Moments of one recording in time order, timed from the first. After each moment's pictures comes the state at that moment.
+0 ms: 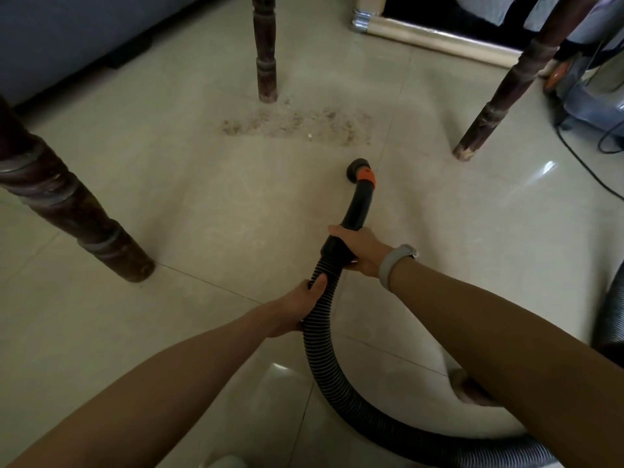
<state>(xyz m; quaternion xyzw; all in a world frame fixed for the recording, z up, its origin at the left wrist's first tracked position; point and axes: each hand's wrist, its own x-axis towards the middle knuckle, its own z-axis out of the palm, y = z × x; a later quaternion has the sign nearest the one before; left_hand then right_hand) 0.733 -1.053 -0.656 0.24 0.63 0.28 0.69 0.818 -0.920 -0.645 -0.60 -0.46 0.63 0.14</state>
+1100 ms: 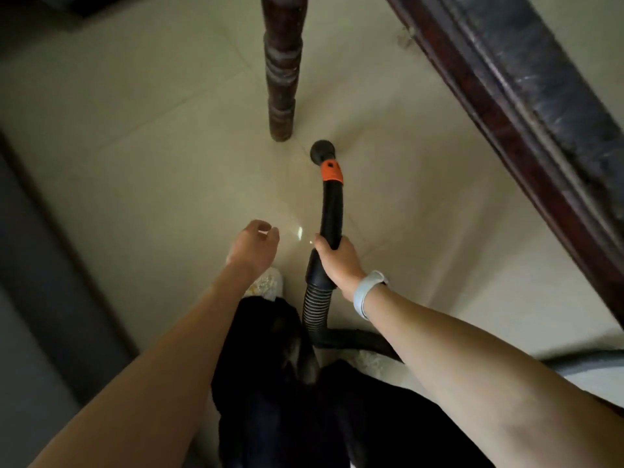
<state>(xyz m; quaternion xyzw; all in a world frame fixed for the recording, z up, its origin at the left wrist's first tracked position) 0.703 -1.265 -0.481 -0.06 0.85 0.33 0.40 0.791 -1.145 -0.507 -0.52 -0.63 0.55 -0.17</state>
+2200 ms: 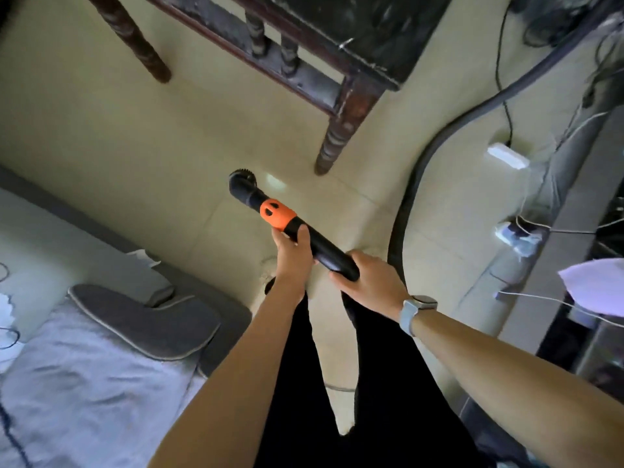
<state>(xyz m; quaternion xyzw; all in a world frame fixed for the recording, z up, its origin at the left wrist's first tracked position) 1.144 -1.285 -0.155 -0.14 0.70 0.47 0.51 1.276 -1.222 -0.131 -0.41 -0.82 0.36 -0.18</state>
